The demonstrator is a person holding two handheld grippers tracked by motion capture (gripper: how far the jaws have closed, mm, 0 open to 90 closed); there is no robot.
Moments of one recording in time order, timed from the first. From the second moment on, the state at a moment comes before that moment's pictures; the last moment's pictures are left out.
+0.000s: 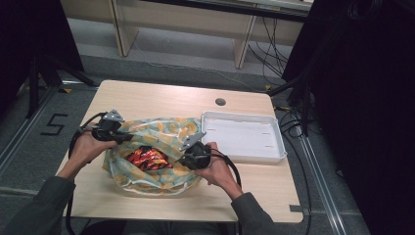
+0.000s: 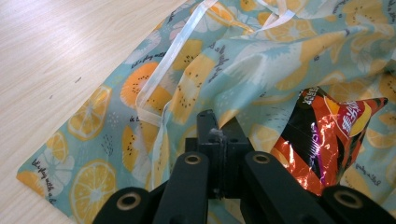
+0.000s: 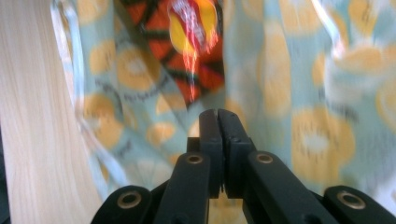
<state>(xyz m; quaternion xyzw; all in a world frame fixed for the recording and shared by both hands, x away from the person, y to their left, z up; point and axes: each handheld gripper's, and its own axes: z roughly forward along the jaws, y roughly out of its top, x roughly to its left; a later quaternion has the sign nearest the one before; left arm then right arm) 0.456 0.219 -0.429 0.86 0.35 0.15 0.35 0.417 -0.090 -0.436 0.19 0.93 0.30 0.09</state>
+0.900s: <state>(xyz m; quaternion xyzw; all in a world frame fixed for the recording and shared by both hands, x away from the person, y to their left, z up) 0.374 0.198 -0.423 0.90 0.30 0.14 0.30 0.466 -0.060 -0.464 0.23 0.92 0.29 0.12</state>
